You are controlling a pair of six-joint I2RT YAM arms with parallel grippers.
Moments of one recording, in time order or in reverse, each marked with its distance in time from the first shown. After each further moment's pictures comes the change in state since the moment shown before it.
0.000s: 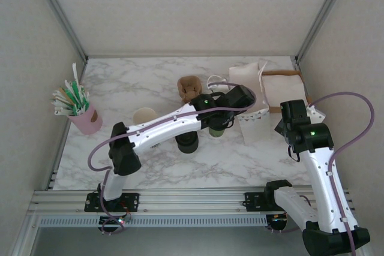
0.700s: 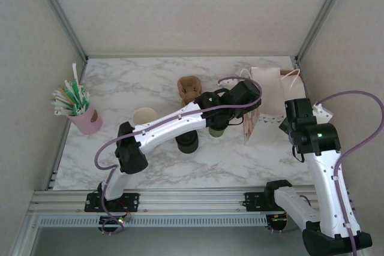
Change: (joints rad) left arm 0.000 0.059 0.113 0.094 0.130 0.012; right arm 0.000 -0.002 0.114 -0.079 0.034 0.021
